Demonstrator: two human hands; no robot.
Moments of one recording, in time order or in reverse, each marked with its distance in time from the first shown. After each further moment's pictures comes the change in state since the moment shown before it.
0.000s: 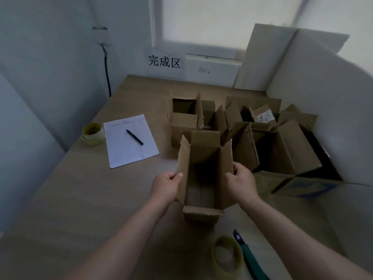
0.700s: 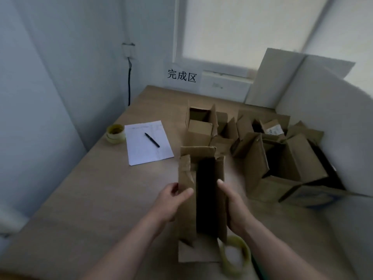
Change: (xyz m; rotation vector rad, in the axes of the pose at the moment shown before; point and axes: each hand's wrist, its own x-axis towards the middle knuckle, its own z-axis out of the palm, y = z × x) left_hand -0.060 -0.043 -0.047 -0.132 -0.178 -0.004; right_hand -0.082 -0.011 0.037 0.563 -0.466 0.092
